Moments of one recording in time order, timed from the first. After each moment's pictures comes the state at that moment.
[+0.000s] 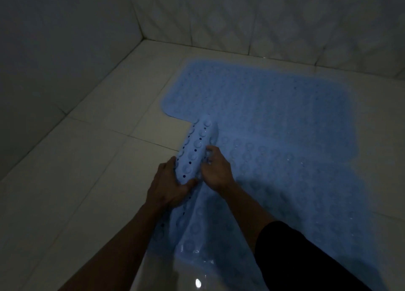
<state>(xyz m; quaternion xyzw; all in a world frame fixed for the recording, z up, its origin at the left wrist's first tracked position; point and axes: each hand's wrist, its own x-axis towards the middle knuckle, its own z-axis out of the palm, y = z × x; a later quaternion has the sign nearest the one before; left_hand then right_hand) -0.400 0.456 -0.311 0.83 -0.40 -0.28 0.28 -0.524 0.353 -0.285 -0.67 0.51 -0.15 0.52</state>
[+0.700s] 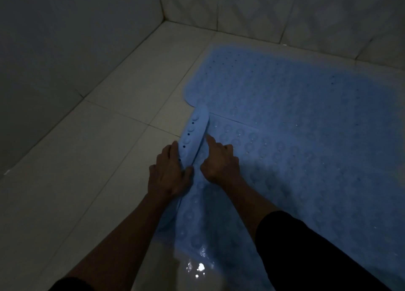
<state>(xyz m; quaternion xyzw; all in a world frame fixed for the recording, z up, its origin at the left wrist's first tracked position) -0.347 0.466 -0.314 0.87 -0.44 -0.17 0.15 -0.458 0.357 -0.303 -0.82 0.45 0.00 0.35</state>
